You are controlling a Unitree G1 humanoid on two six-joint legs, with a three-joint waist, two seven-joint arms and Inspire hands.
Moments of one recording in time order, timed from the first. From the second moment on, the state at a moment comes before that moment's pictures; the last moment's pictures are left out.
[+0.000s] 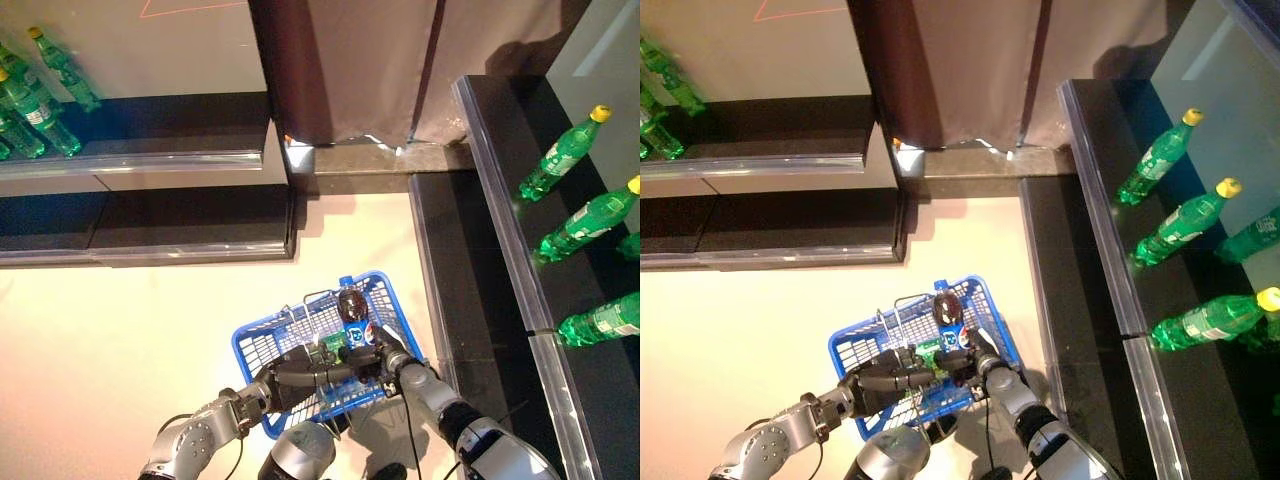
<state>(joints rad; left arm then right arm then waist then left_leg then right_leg) 0.06 0.40 -0.23 0.08 -0.97 0.55 -0.36 -0.48 -0.14 0.55 1.07 0.28 0.00 -0.07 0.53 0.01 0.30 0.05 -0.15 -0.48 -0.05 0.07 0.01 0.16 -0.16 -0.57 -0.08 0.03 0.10</state>
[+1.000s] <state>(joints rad) 0.03 0.41 -0.22 0.06 -0.95 0.58 -0.33 -0.60 -0.08 0.53 1.19 0.04 0.28 -0.08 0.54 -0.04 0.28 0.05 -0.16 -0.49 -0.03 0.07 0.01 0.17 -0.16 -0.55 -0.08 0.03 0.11</state>
